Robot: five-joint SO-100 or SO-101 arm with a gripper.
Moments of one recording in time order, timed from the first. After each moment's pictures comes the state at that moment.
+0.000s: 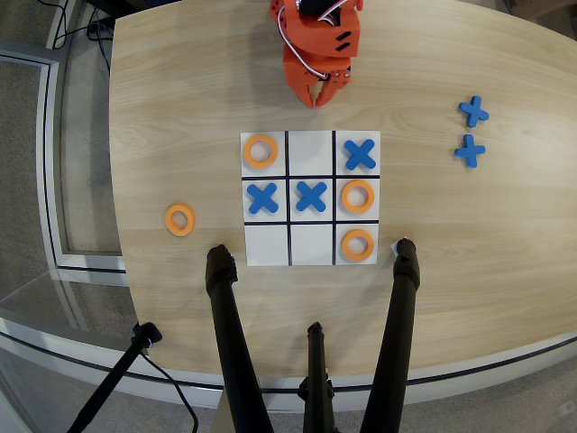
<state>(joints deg) -2.8 192.6 180.4 76.4 -87.6</state>
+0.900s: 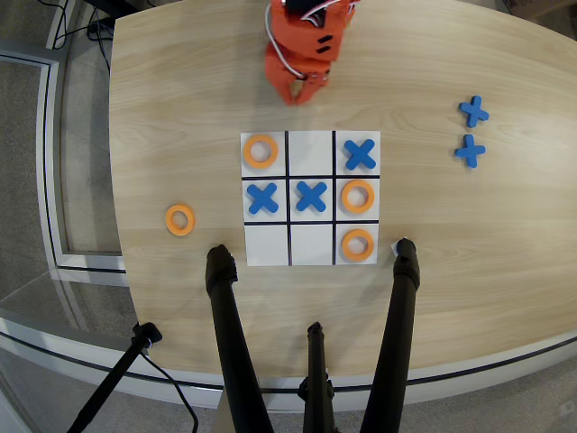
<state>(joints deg) 14.1 192.6 180.4 76.6 -88.1</state>
